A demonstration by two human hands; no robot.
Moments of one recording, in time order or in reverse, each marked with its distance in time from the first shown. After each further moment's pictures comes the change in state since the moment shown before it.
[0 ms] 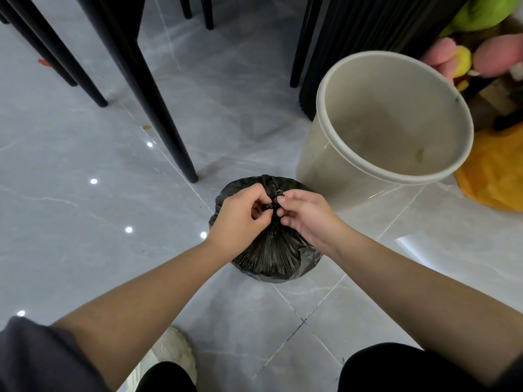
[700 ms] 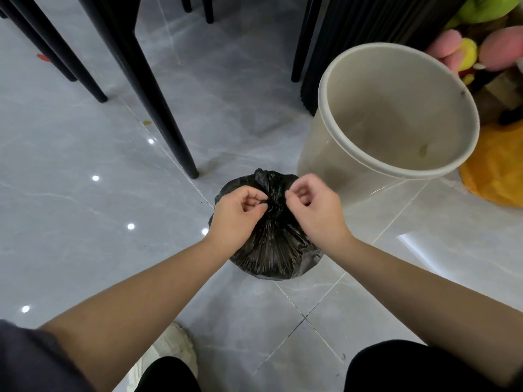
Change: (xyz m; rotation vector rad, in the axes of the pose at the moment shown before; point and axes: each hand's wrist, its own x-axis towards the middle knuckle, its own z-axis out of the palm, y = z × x) left_hand -0.003 -0.003 0.002 -0.223 0.059 -0.336; right_hand -0.009 0.008 -0.005 -0.680 0.304 -0.517
